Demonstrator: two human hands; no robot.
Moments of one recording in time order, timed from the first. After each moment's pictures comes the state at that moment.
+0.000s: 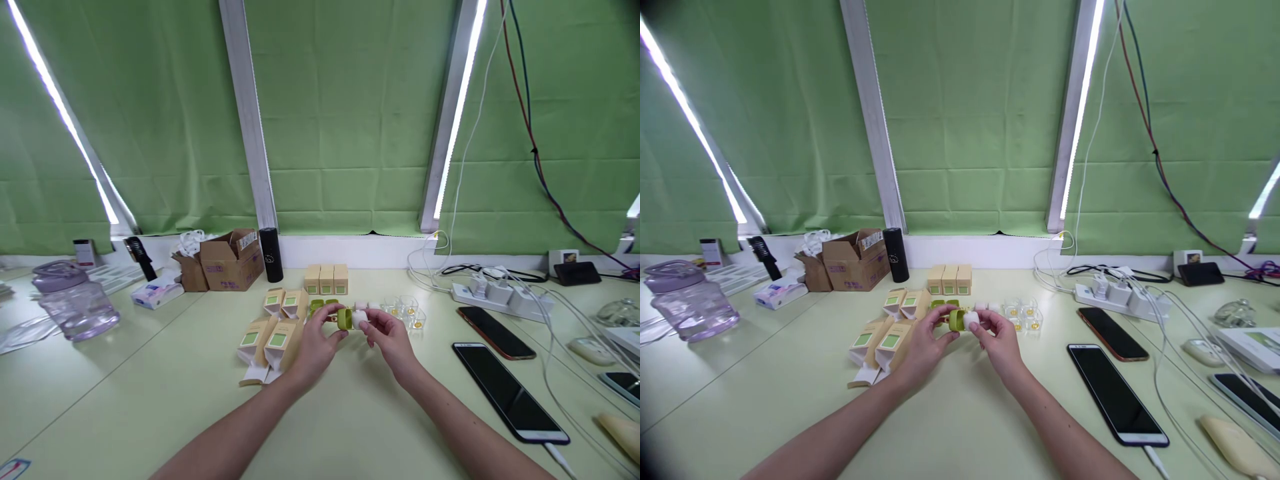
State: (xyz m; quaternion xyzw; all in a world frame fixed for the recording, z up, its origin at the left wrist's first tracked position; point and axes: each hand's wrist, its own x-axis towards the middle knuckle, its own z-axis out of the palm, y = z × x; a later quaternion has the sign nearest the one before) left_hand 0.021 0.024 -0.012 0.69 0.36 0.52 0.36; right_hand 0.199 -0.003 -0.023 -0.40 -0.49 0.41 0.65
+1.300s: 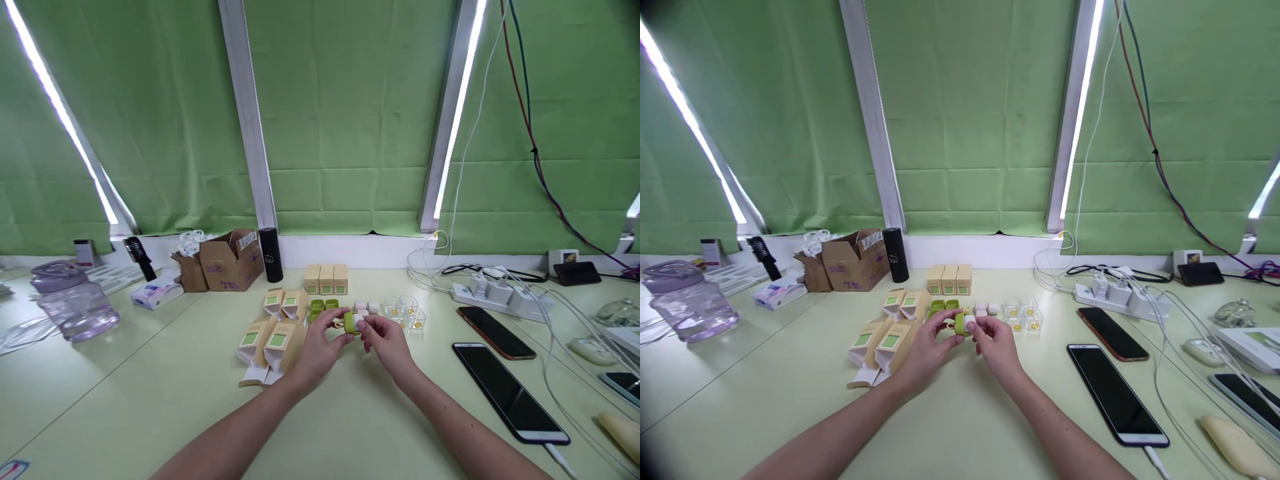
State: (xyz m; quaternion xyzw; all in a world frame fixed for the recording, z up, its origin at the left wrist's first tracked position) left_hand 0.024 0.022 -0.014 0.70 0.35 0.50 0.37; right_hand 0.195 -0.002 -0.029 -0.45 -0.51 0.41 0.61
